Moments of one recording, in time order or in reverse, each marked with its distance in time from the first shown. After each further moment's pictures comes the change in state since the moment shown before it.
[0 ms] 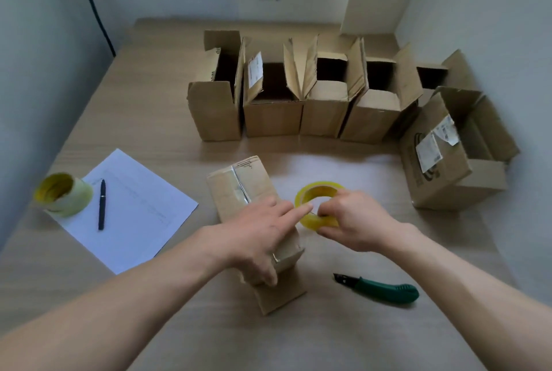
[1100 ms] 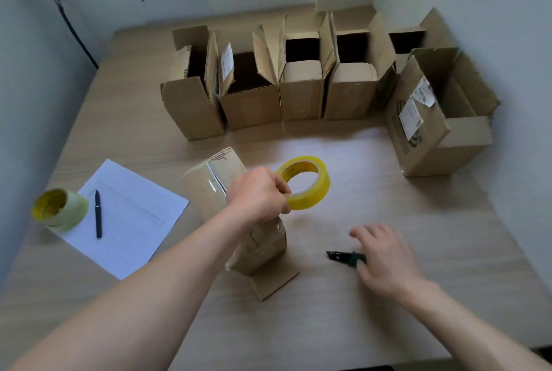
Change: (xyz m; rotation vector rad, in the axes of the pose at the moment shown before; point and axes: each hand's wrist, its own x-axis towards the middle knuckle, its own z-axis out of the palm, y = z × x) left_hand 0.052 0.040 -0.025 -0.446 0.194 -0.776; right_hand -0.113 0.016 0.106 0.129 0.208 0.378
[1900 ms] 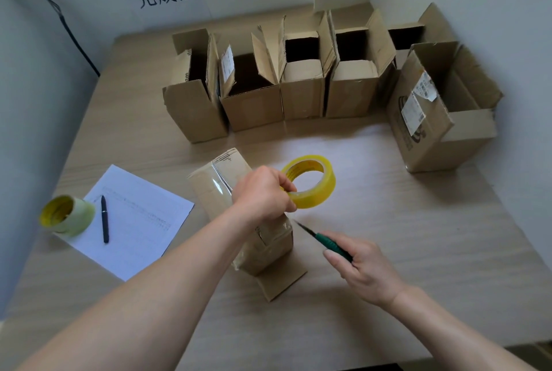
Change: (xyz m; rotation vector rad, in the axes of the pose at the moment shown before) left_hand -0.003 -0.001 -0.005 -0.046 -0.018 0.014; right_hand -0.003 -0.048 0.011 0.740 0.066 -0.138
